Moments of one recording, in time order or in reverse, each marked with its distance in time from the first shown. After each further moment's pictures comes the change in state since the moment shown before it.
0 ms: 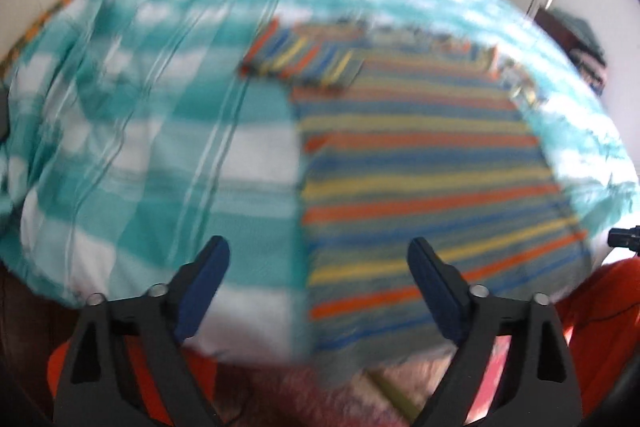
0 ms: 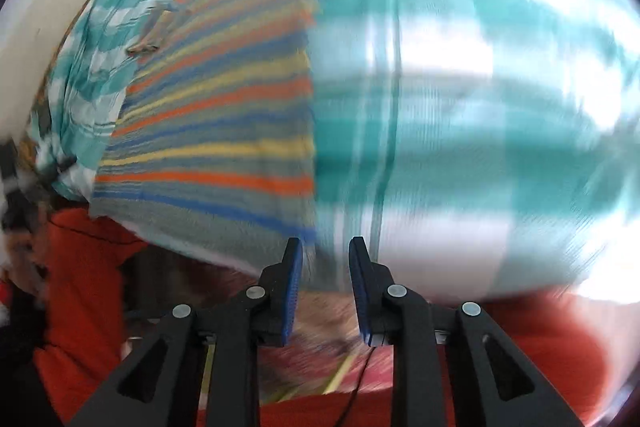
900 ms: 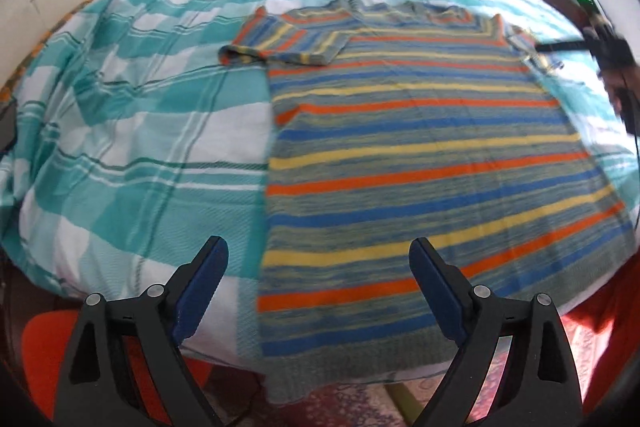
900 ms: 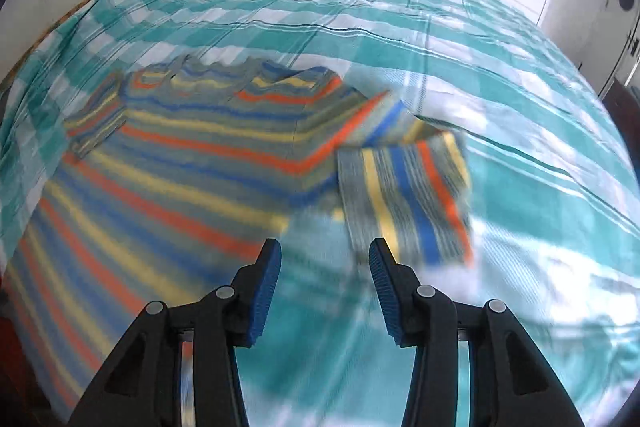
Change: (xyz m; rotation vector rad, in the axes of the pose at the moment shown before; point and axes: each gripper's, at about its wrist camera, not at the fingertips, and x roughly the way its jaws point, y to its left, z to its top) left arm 0.041 -0.035 -0.036 0.063 0.006 0.148; right arm 0.072 -0.040 0.242 -0.244 -0.292 -0.171
